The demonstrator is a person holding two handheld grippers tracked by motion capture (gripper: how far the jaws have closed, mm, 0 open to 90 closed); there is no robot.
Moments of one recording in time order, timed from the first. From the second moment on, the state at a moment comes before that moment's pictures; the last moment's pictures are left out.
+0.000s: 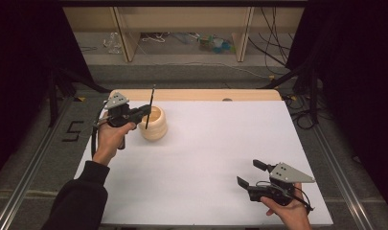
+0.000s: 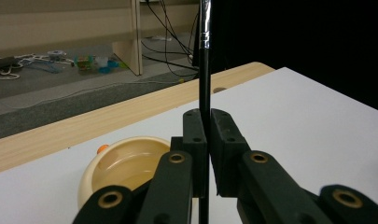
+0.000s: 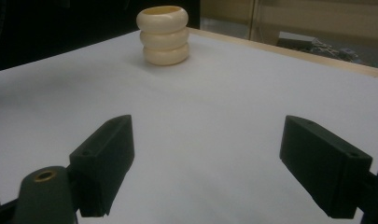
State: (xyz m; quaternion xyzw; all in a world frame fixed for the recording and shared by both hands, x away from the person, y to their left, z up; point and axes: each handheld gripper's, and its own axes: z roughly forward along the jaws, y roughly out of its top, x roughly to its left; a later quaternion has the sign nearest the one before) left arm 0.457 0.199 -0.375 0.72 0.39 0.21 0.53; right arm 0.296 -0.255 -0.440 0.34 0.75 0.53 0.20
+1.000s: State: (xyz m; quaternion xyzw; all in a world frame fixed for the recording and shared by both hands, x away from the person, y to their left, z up) left arm 0.482 0.193 -0.372 0.70 0.41 0.24 0.54; right arm 0.298 -0.255 -0.442 0.34 0.75 0.53 0.20
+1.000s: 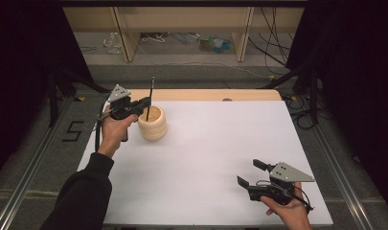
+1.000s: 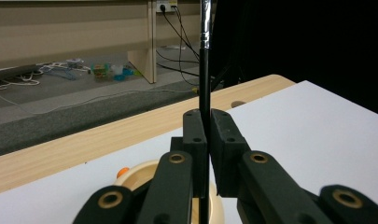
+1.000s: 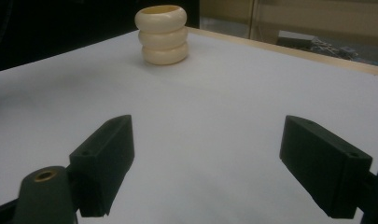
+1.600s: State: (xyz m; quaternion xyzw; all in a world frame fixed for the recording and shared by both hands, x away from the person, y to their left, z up) left arm 0.503 0.186 -0.380 0.69 0.41 0.25 0.54; right arm 0.298 -0.255 -0.442 0.34 0.75 0.54 0.19
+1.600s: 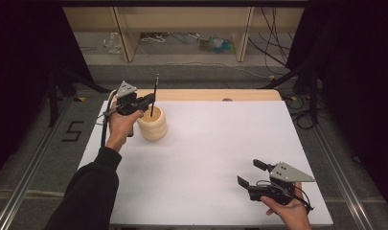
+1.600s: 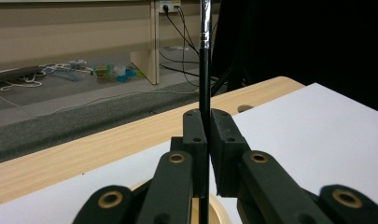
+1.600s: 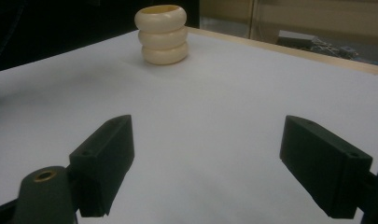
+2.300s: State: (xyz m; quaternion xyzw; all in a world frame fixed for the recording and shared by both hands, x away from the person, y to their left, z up) left arm 0.517 0.190 -0.396 0.68 0.43 0.26 0.53; right arm 0.297 -0.256 -0.442 0.34 0.75 0.53 0.20
